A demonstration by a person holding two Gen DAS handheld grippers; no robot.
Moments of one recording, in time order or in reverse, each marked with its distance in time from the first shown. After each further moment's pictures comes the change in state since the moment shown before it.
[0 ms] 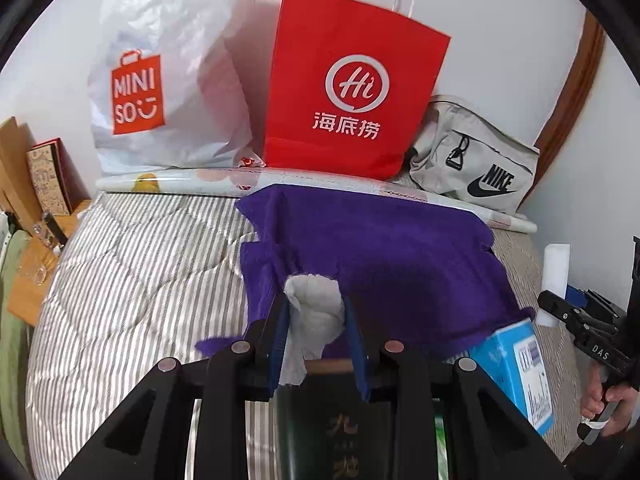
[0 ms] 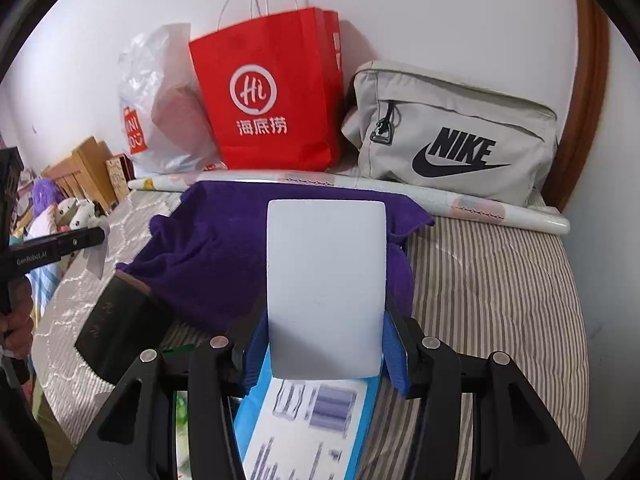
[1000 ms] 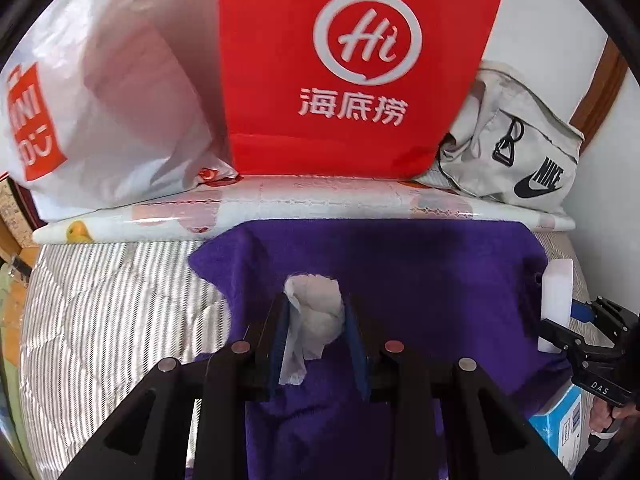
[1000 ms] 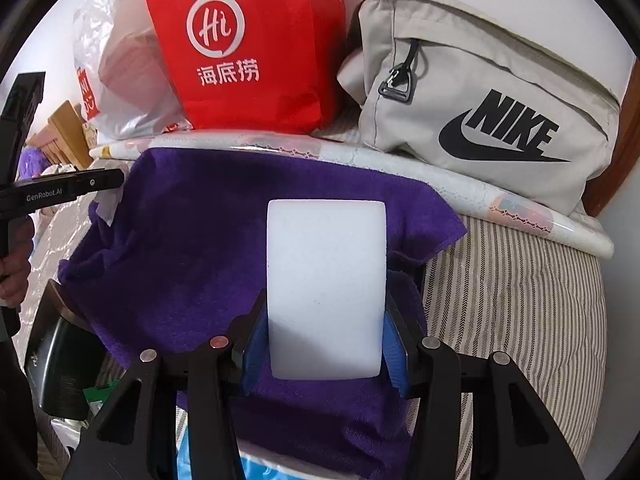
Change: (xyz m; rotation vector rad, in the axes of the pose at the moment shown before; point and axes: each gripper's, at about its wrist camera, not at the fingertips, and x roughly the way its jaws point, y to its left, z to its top) left arm 0.115 -0.012 0.073 0.083 0.124 0.028; right arm 0.100 -0.016 0.037 -0.049 0.180 -0.009
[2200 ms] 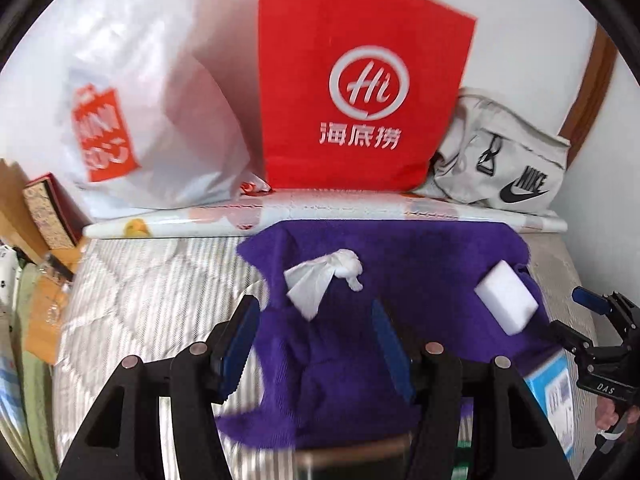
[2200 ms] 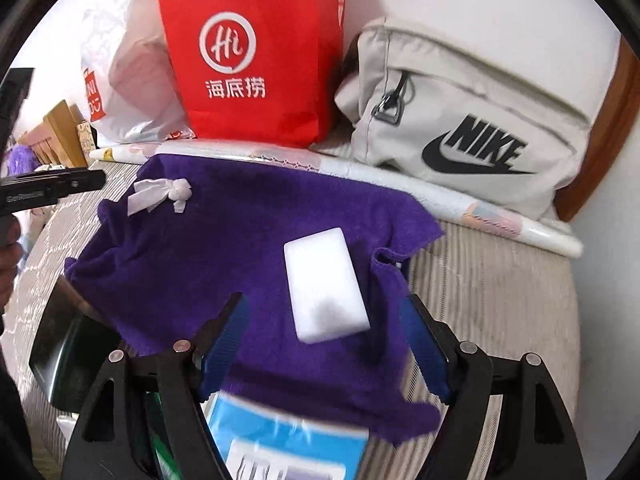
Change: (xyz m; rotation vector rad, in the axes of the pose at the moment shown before) left arm -0.085 0.000 -0.032 -0.001 -0.107 0.067; right arm -0.054 0.024 -0.018 -0.010 -0.069 -0.085
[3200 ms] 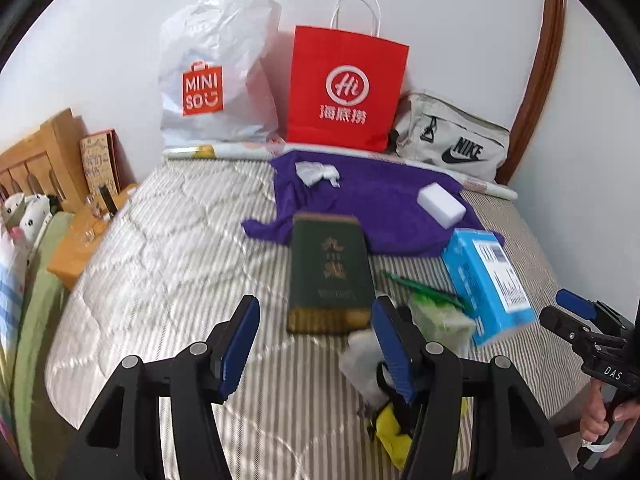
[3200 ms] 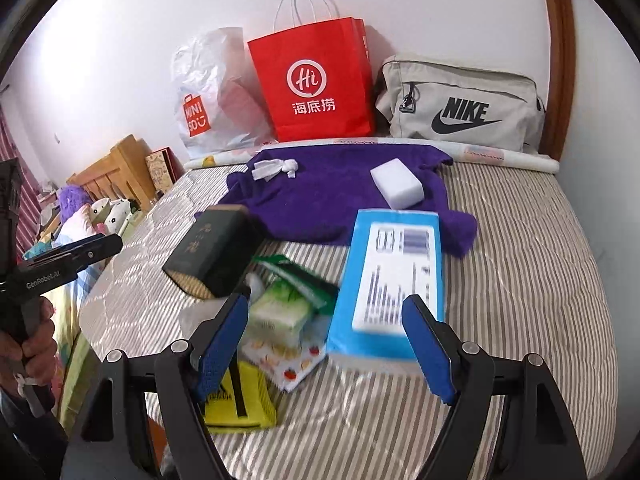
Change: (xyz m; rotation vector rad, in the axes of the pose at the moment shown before) left arm -0.151 -0.008 -0.194 -0.070 -0.102 -0.012; right arm -0.146 0.052 -0.163 0.121 -0.148 0.158
